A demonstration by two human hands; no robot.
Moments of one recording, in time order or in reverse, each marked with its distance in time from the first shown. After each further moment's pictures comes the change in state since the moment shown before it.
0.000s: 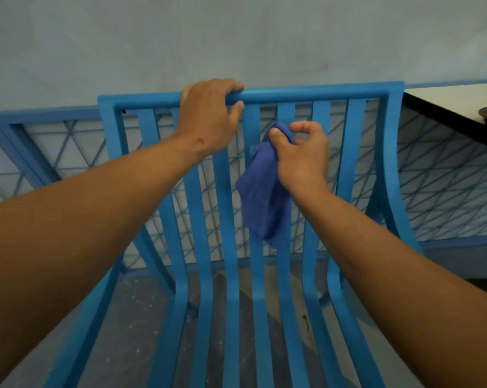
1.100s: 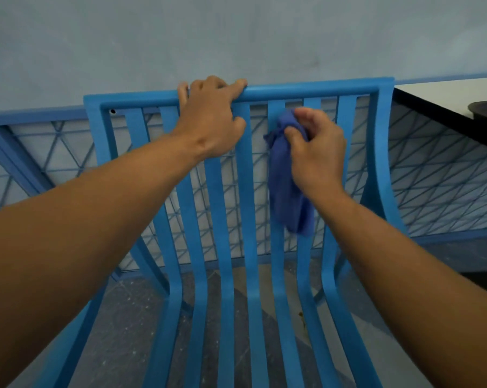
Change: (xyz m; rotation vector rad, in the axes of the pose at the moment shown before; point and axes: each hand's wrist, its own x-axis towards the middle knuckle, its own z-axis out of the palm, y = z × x) left_hand -0.007 0.028 -0.007 0.123 -0.216 -0.025; right_hand 0.009 0.002 -0.035 -0.094 0.003 -0.215
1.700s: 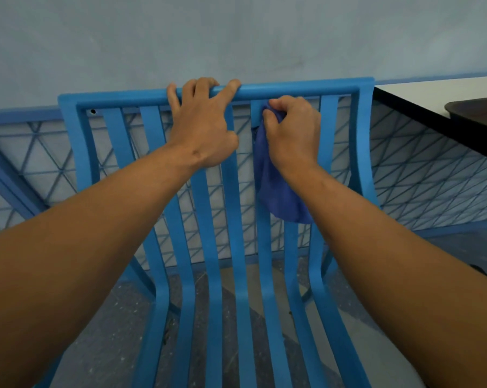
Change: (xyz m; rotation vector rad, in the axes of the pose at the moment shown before) left_hand -0.008 0.016 0.012 0.046 0.024 0.016; right_hand 0.031 0.000 0.015 -0.317 -0.001 -0.131
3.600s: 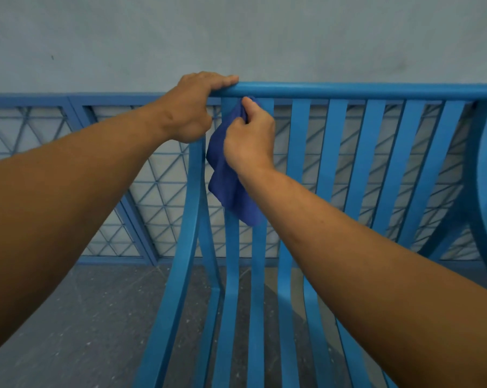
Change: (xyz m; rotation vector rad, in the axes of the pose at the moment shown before) left_hand -0.034 -0.196 -0.075 -0.157 -0.162 -0.038; right_hand -0.081 -0.179 0.148 0.572 -0.247 0.302
